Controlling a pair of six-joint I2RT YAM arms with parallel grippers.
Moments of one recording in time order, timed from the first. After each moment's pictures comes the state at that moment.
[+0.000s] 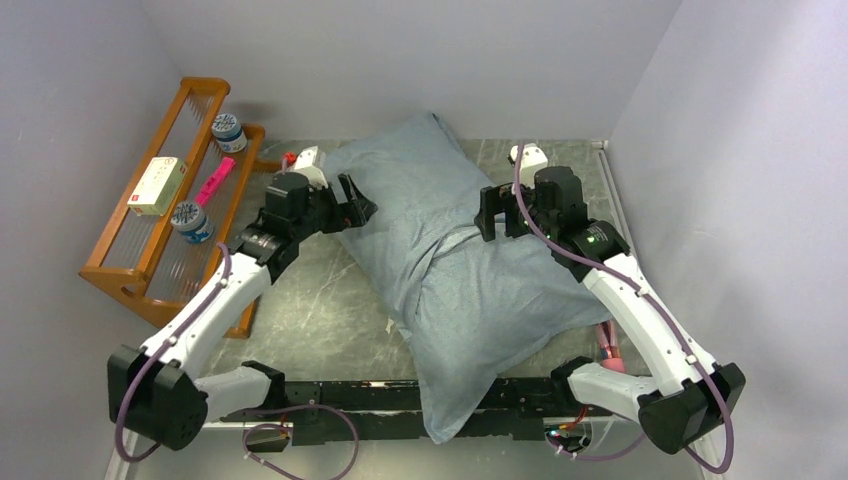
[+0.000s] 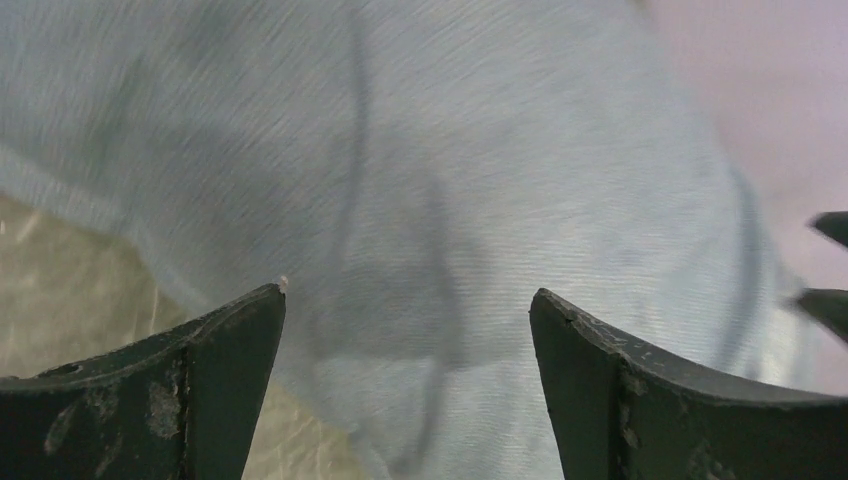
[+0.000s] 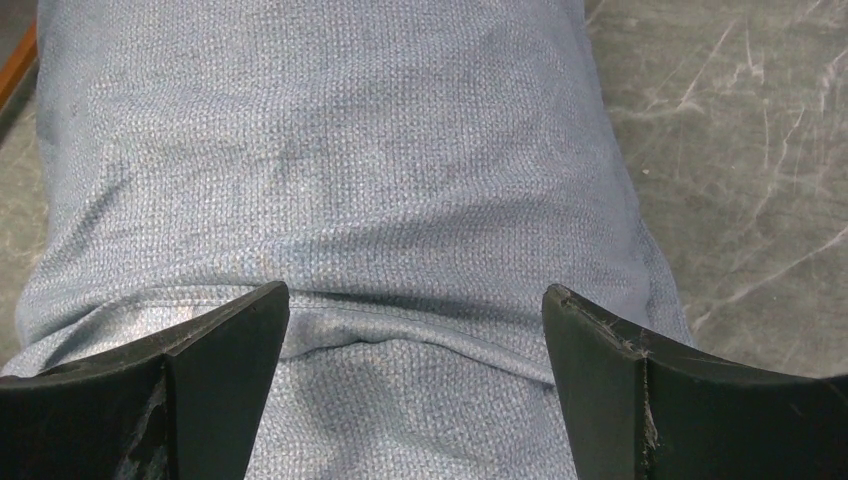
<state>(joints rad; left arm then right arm) -0.38 1.14 0.99 -0.21 0.14 -0.53 0.43 1.10 1.14 -0.56 -0.03 0.11</state>
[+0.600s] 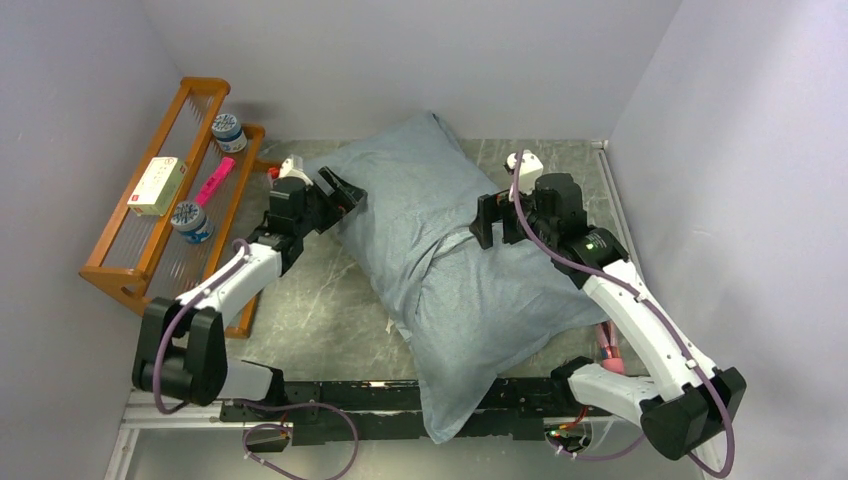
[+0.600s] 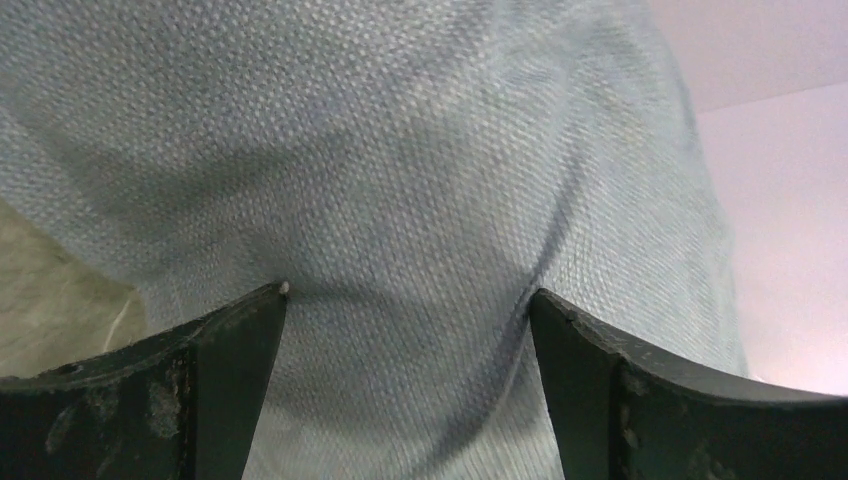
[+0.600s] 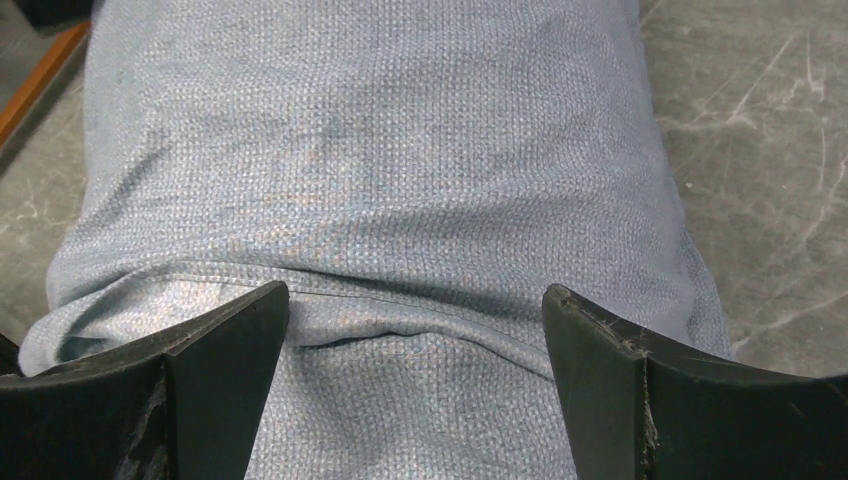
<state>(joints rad) -0.25 1.32 0.83 0.13 0.13 -0.86 0.43 1.08 1.08 -0.50 -0.12 0.10</state>
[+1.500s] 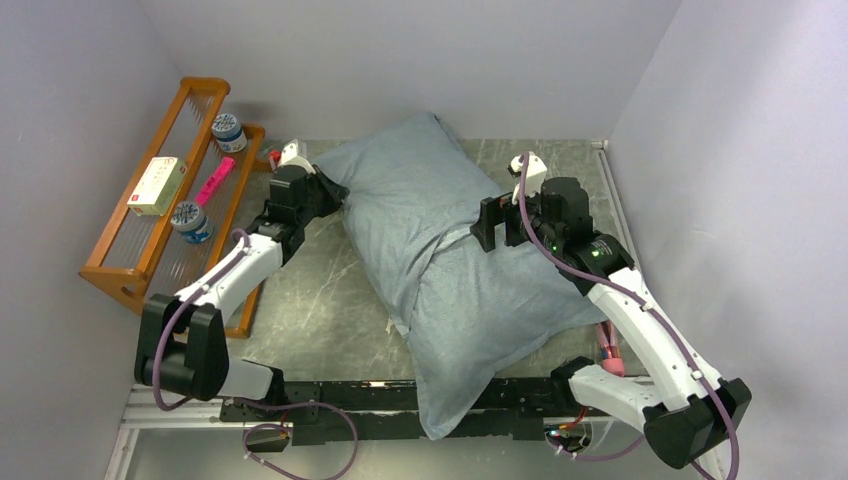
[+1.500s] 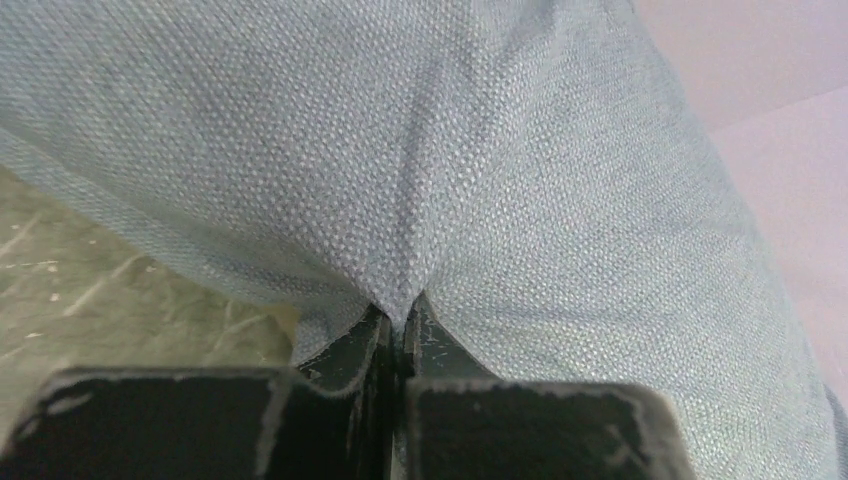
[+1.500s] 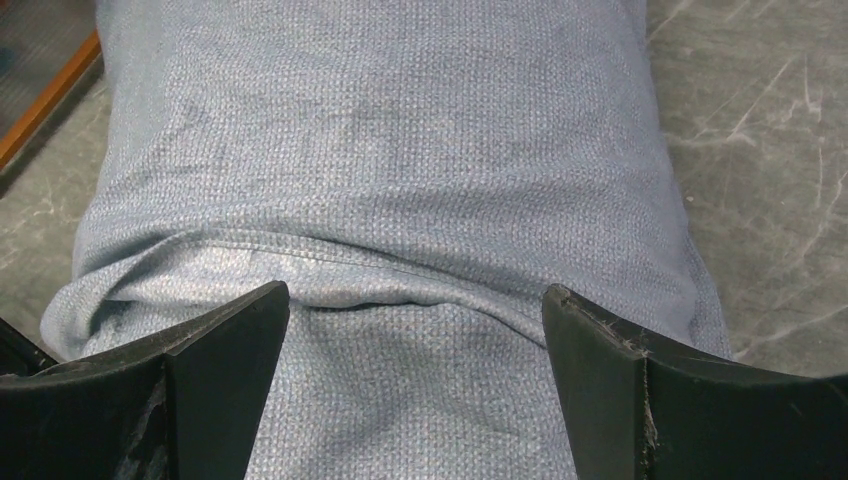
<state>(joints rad) -0.25 1.39 0.92 0.13 0.05 -0.69 0.43 1.03 1.06 -0.48 -0.14 0.09</state>
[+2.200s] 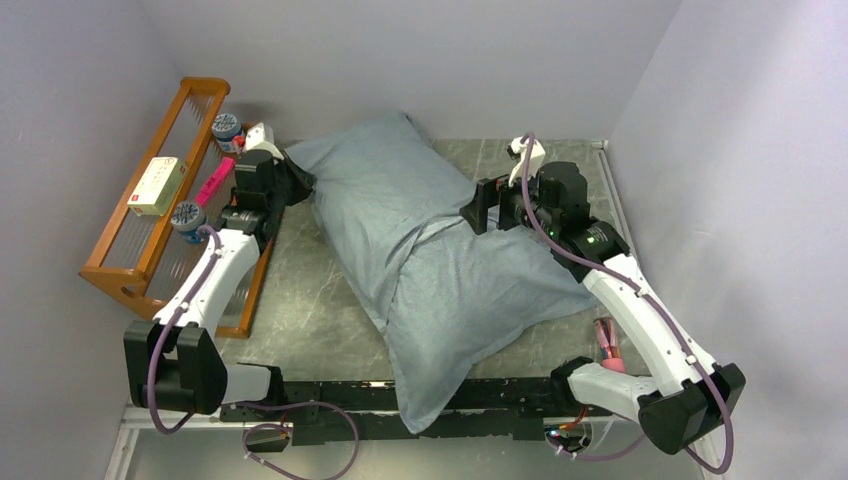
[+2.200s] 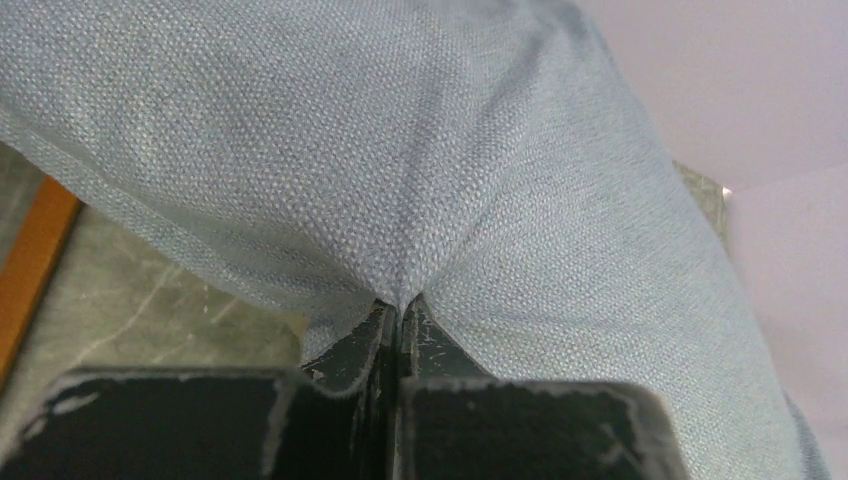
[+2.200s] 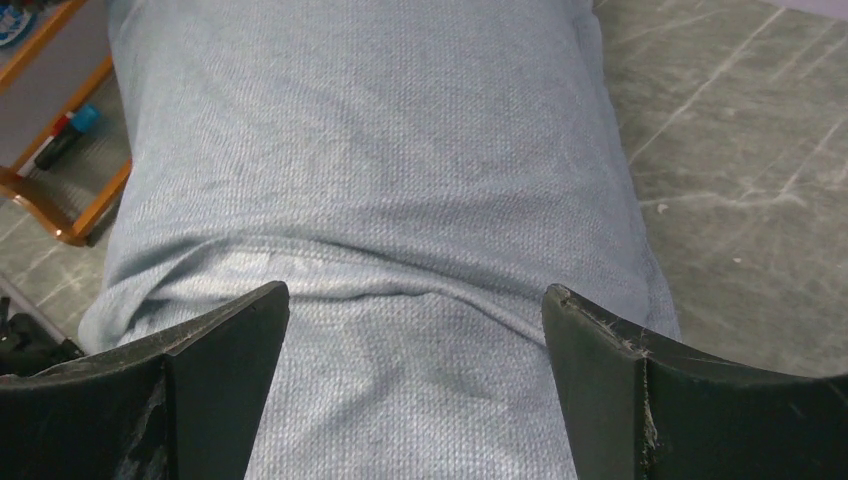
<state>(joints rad) -0.12 1.29 1.03 -0.10 0.04 -0.59 0.43 1.10 1.14 -0.41 -0.19 0.16</state>
